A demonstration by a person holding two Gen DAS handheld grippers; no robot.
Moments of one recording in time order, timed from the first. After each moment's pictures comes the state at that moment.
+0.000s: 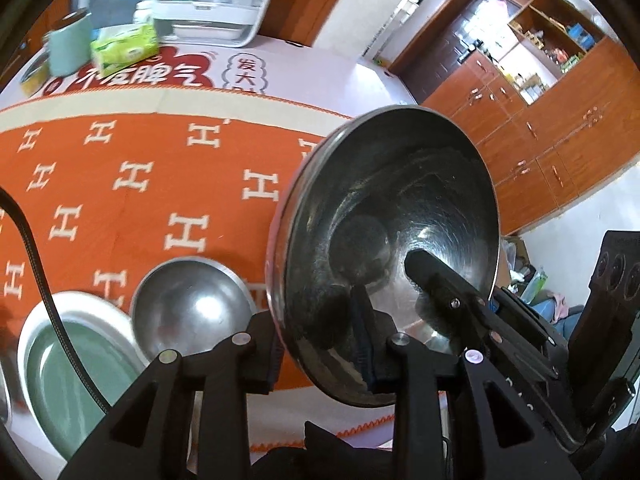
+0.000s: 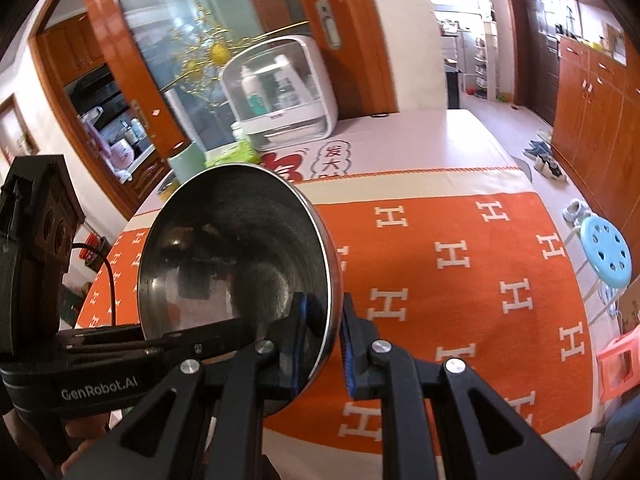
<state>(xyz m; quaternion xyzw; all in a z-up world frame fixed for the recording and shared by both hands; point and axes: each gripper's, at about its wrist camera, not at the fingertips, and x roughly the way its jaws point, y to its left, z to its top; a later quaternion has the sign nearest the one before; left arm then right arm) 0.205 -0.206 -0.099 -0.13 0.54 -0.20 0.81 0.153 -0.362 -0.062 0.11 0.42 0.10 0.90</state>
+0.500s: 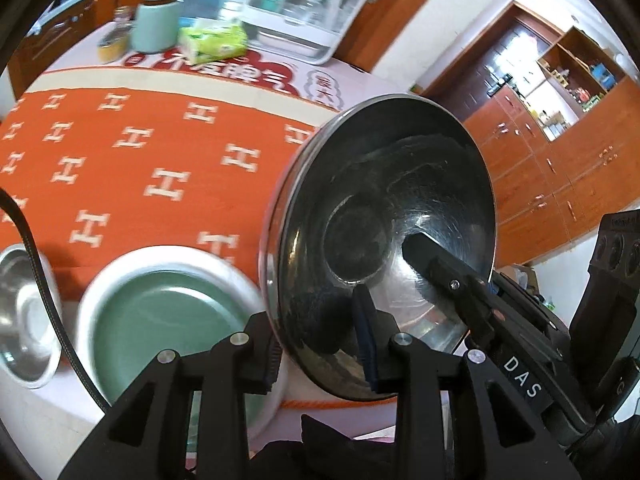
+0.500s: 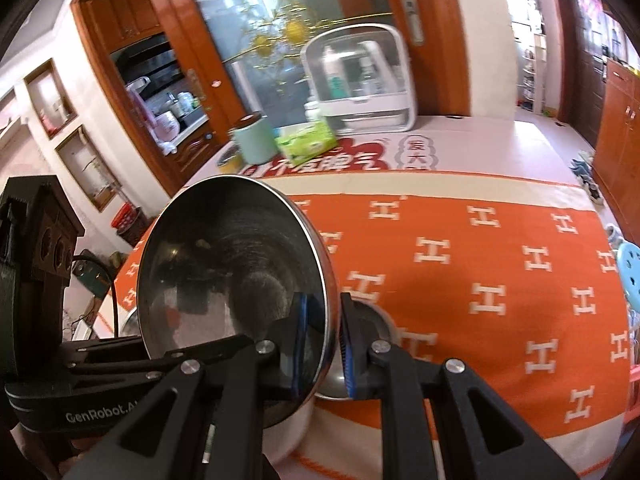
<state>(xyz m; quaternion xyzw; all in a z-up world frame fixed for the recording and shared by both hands) 0.153 -0.078 -0.088 -0.16 0.53 -0.14 0.82 0.137 -0.245 -0.051 0.09 0.42 0.18 0.89</state>
